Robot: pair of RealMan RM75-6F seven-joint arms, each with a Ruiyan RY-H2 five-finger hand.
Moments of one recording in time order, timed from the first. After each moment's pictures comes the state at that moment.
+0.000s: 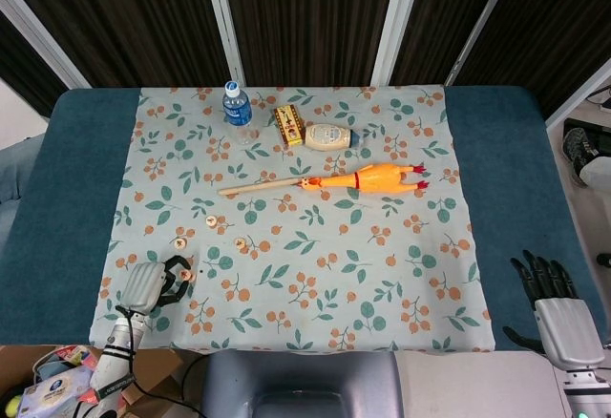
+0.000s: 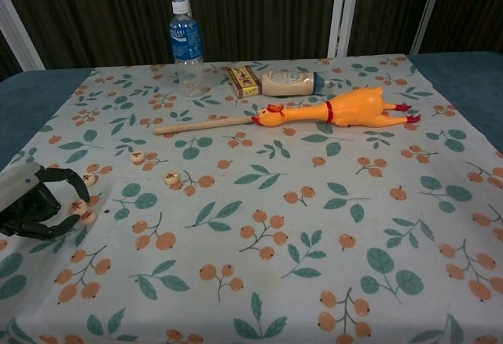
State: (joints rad) left arm -0.34 -1.71 -0.07 -1.13 1.41 1.21 -0.16; right arm -0.01 -1.08 -0.02 -1.70 -1.58 1.50 -0.17
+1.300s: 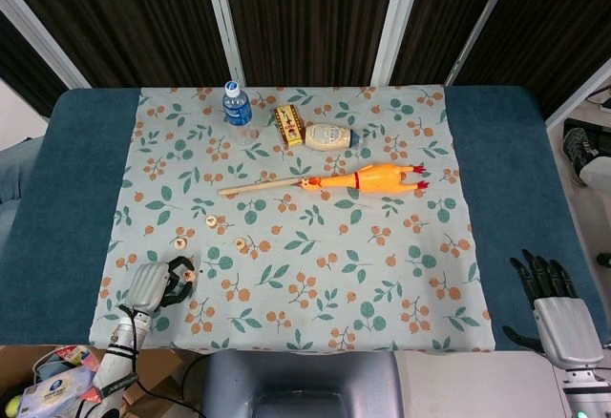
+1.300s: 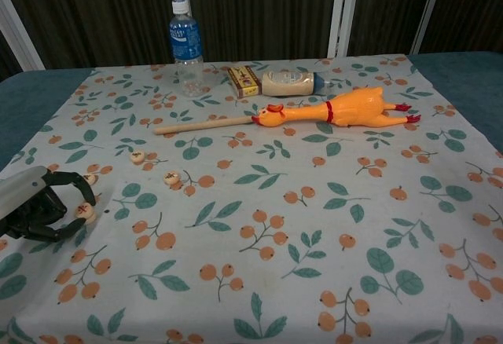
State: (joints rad) left arm -0.35 -1.72 -0.07 -1.11 1.41 1.19 -0.18; right arm -0.01 -1.09 -0.02 -1.70 -1.57 1.50 -0.18
